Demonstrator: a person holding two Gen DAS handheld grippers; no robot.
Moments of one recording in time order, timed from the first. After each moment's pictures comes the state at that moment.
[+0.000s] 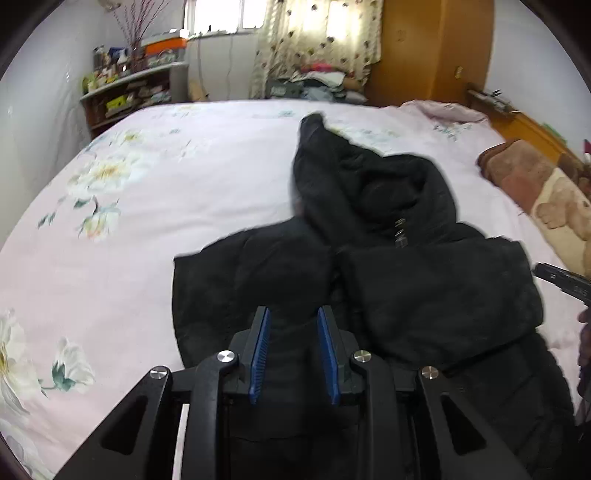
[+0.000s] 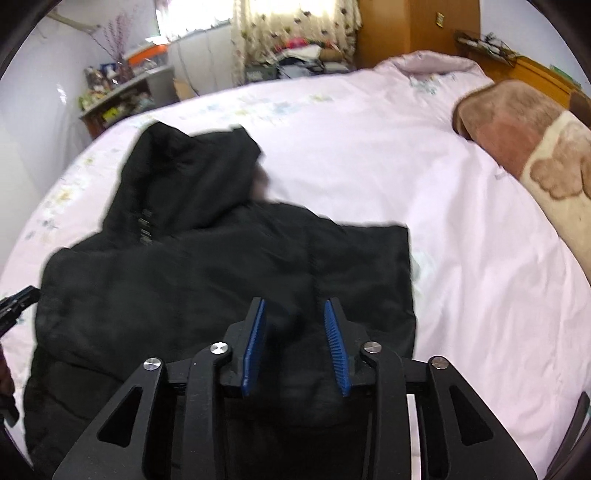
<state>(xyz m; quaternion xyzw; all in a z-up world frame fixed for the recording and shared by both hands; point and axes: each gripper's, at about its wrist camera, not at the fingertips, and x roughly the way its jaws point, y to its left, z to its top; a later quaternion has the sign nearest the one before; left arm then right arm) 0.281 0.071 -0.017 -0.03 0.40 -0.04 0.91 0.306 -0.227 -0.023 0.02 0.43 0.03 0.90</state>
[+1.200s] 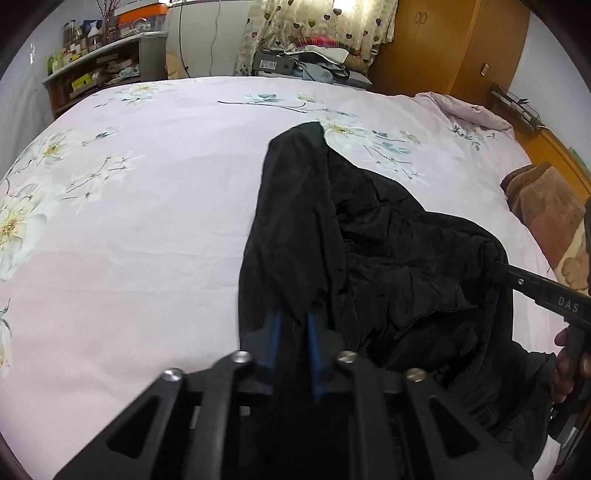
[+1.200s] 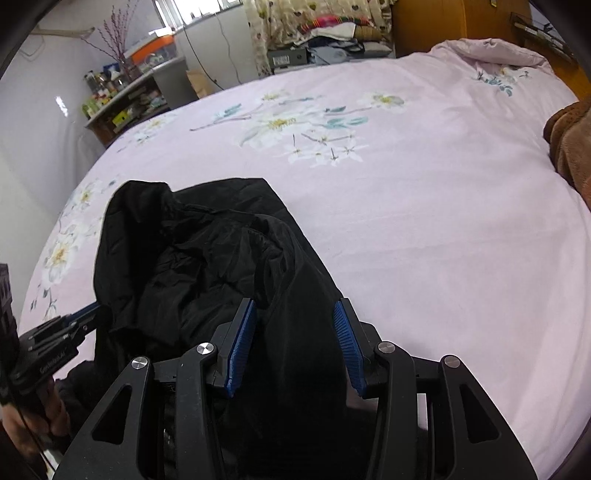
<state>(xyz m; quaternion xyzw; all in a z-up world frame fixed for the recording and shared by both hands) 0.514 0.048 -0.050 -0.07 0.46 -0.06 0.88 0.543 -0.166 -0.044 0.06 0.48 0.09 0.87</state>
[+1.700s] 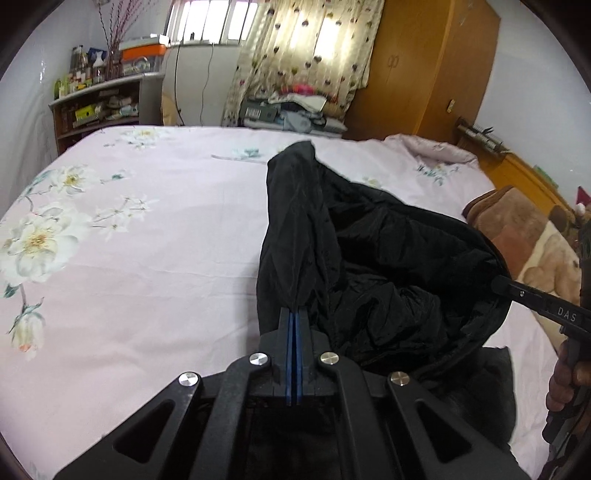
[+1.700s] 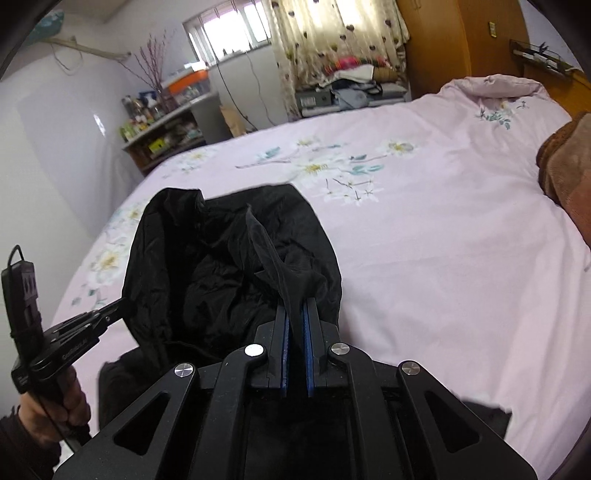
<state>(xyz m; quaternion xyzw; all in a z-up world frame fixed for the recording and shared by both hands) 0.421 0.076 0.022 -0.09 0.37 -0.09 0.92 0.441 -0.175 0.034 0.08 0.40 0.14 0.90</state>
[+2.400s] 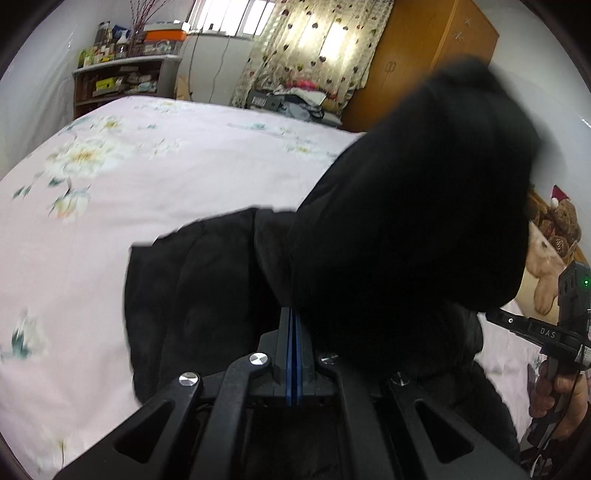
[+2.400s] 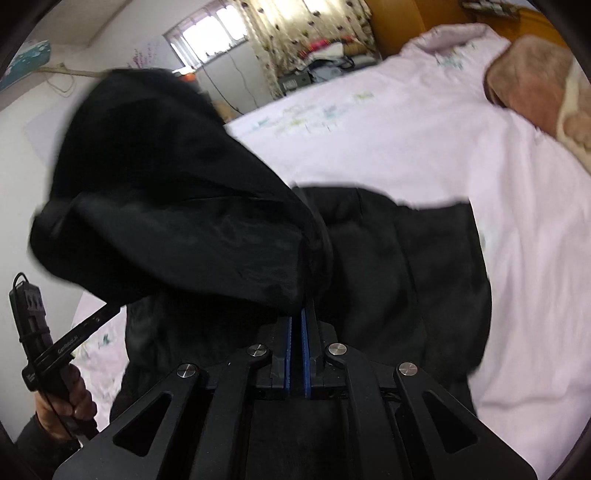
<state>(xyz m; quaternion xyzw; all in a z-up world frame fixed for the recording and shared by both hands) 0.261 0.075 -0.002 -0.13 0.39 -0.09 0.91 0.278 -0.217 -0.012 0.16 0.43 0.13 0.88</state>
